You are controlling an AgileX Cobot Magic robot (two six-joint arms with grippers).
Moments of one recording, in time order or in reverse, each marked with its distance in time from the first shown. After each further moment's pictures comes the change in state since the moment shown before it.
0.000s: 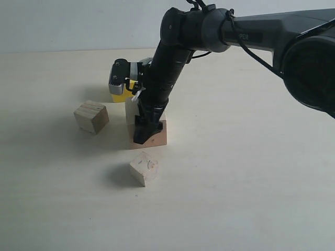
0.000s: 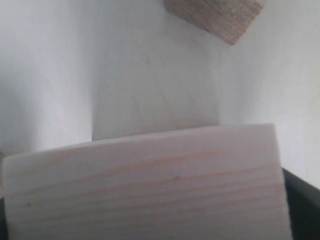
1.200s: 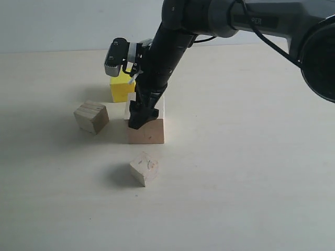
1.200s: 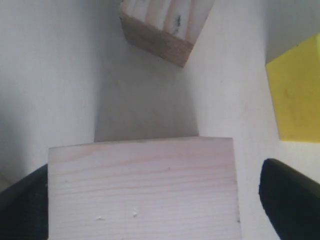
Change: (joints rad) left arm 0.000 0.000 0.000 0.000 0.000 0.000; right arm 0.000 -0.080 0.006 -0.025 -0.056 0.077
